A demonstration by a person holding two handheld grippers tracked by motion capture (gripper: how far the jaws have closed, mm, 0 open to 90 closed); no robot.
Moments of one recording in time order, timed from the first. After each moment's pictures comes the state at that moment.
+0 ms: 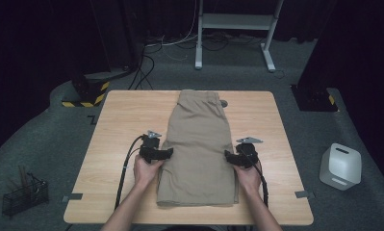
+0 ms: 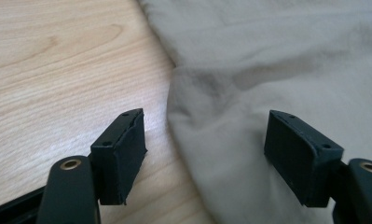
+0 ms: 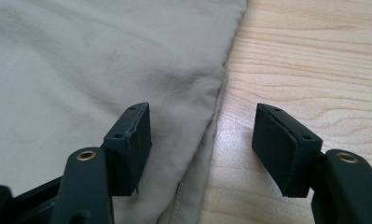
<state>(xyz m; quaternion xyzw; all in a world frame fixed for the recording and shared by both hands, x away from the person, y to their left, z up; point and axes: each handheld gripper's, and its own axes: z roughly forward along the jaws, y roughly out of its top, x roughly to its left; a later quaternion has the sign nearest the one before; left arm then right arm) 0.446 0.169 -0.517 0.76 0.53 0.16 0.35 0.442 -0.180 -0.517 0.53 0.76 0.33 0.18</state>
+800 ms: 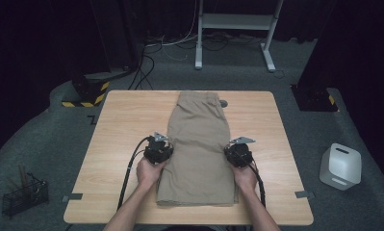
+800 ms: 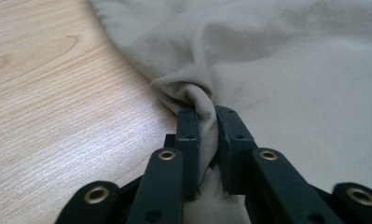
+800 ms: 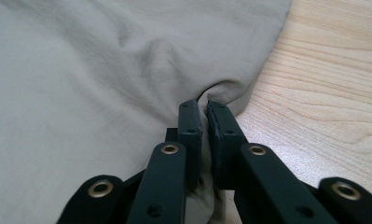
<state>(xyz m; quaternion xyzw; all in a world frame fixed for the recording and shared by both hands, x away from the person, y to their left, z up) 0.440 0.156 -0.516 0.79 0.48 0.15 0.35 0.441 -0.164 -0.517 0.49 0.79 0.33 0.18</state>
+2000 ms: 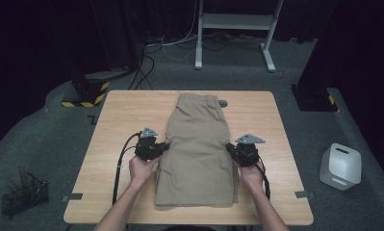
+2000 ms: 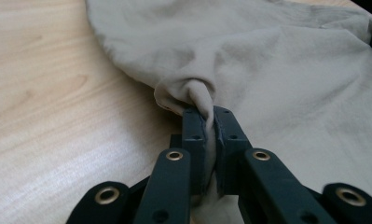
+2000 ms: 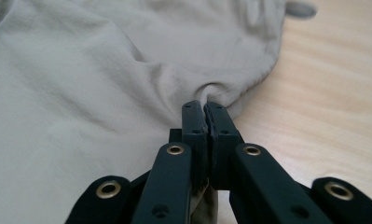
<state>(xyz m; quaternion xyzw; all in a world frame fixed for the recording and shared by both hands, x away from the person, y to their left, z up) 0.429 0.181 -0.477 0.77 0.45 0.13 0.43 0.424 -0.176 -0.479 0.43 0.78 0.40 0.21</state>
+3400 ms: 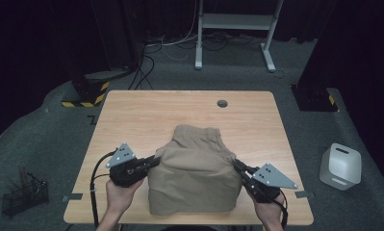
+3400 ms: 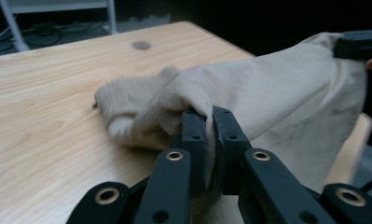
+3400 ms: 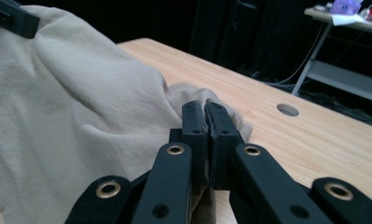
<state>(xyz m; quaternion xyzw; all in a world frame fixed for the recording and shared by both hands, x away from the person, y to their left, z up) 0.298 0.204 -0.390 0.75 0.37 0.15 0.53 0.286 -0.190 -0.403 0.31 0.75 0.51 0.29</state>
